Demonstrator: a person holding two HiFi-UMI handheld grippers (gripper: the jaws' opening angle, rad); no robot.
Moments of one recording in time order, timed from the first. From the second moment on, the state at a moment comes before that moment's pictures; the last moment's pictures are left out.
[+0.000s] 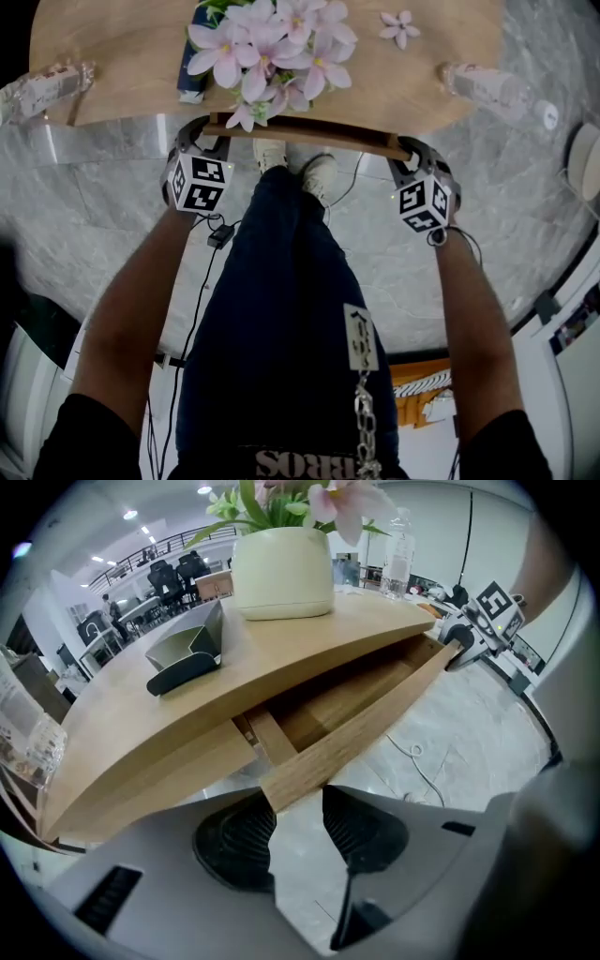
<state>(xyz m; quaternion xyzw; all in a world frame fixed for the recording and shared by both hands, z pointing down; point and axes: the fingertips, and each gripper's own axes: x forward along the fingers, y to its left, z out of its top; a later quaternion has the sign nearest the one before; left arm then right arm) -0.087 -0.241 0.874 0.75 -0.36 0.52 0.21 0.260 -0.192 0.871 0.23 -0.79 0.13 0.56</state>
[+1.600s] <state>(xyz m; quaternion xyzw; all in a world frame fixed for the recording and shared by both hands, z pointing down) 0.032 -0.281 0.234 0.88 -0.47 0.04 0.03 0.212 -0.244 0.286 0.53 -0.84 0.08 0.10</state>
